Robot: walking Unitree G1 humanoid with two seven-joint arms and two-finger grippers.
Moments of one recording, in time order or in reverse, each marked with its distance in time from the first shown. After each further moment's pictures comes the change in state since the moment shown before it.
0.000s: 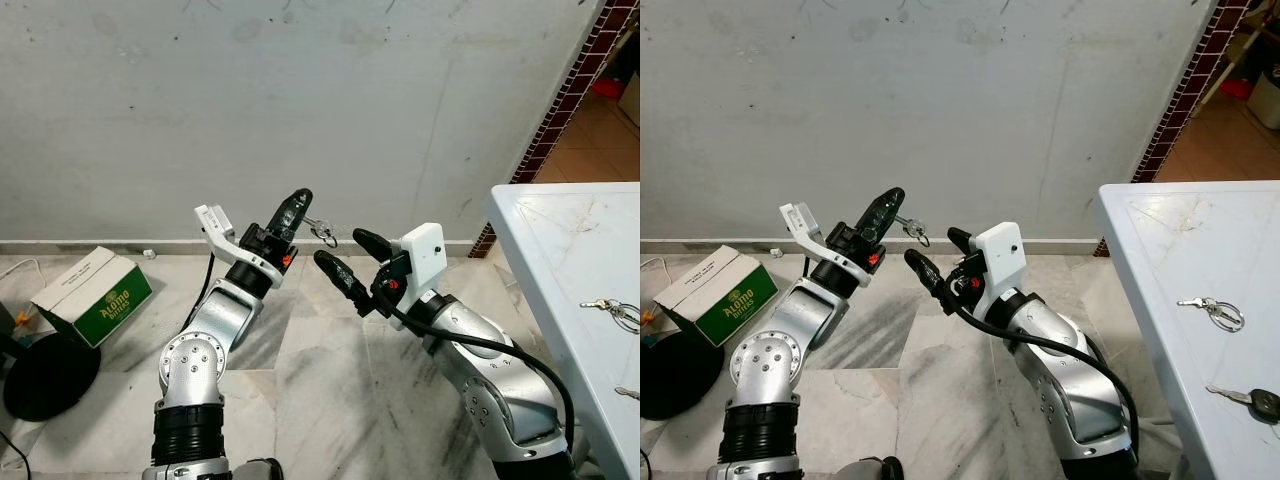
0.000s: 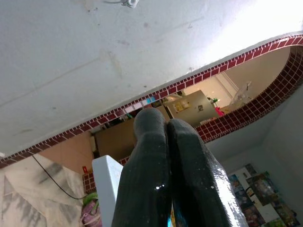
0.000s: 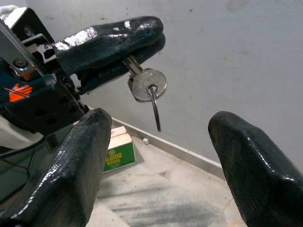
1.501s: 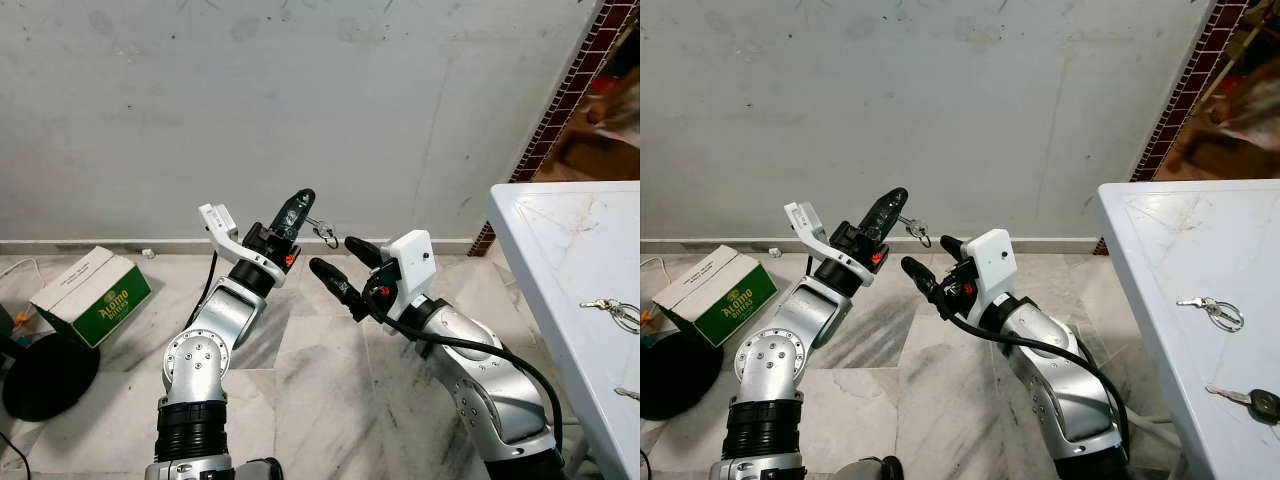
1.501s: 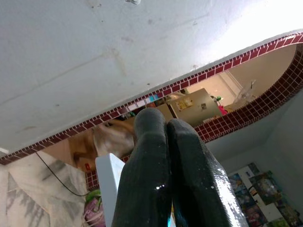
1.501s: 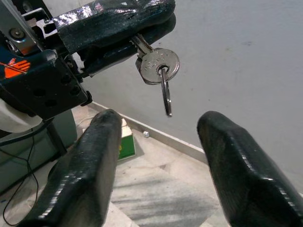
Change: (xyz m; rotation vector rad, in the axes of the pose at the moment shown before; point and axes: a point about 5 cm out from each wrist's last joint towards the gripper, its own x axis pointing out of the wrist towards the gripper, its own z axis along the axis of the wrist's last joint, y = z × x) left arm 0.002 0.002 -0.002 0.003 0.006 0.010; right arm 0.003 0.000 -0.013 -0.006 0.031 0.011
